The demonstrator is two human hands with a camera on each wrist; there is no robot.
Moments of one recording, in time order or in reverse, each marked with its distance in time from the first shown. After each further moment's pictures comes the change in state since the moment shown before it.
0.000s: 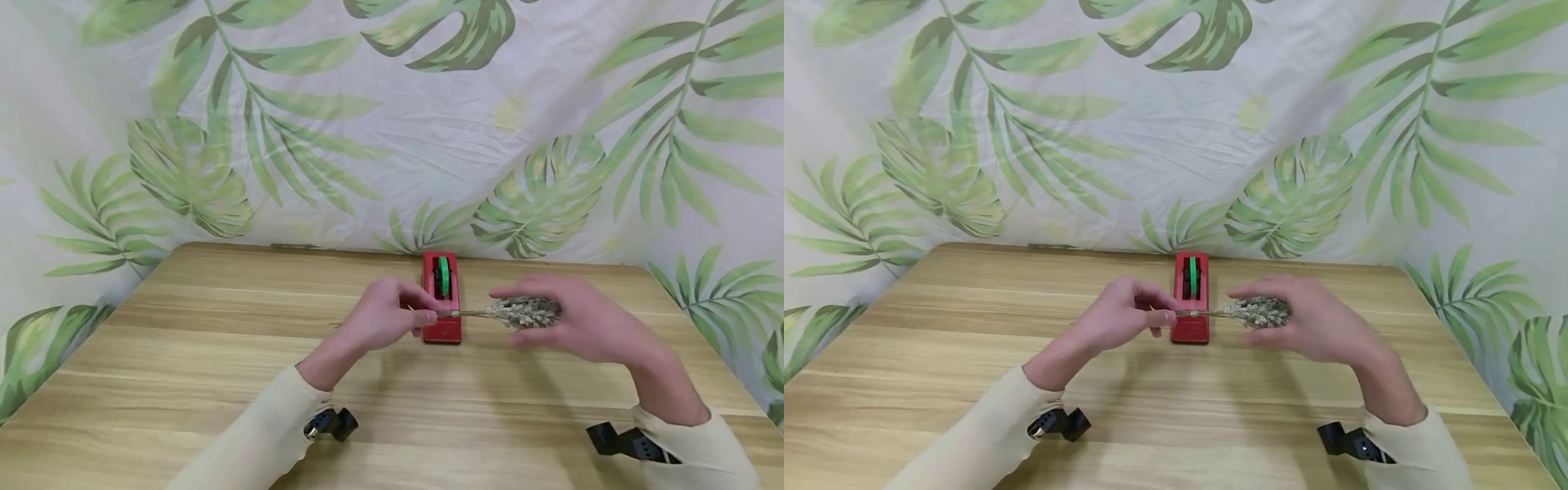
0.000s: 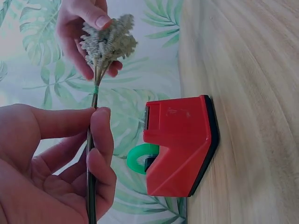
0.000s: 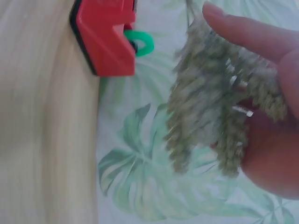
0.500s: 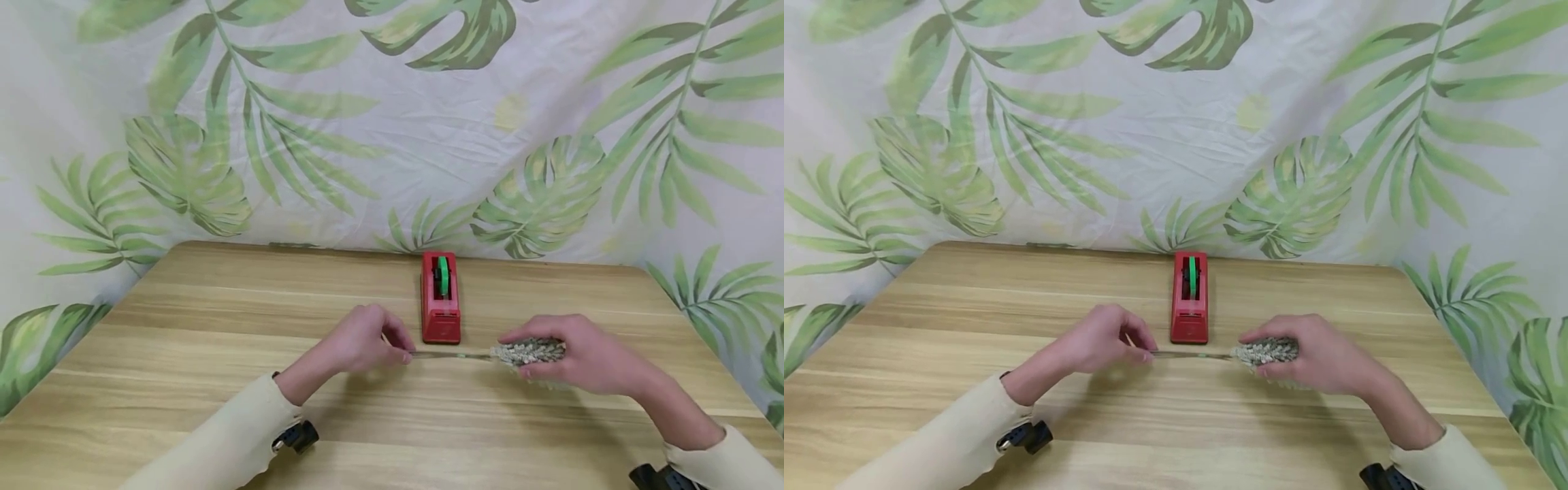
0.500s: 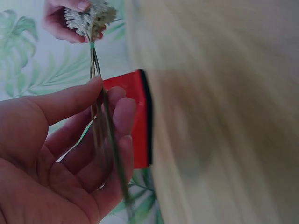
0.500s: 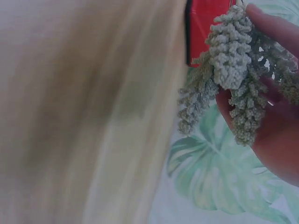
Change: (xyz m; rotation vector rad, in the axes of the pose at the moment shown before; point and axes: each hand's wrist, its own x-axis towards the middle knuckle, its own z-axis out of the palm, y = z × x) left_hand -0.015 -0.040 -0.009 0.324 -0.136 0.060; right_hand -0.027 0.032 0.033 0.166 -0.105 -0.039
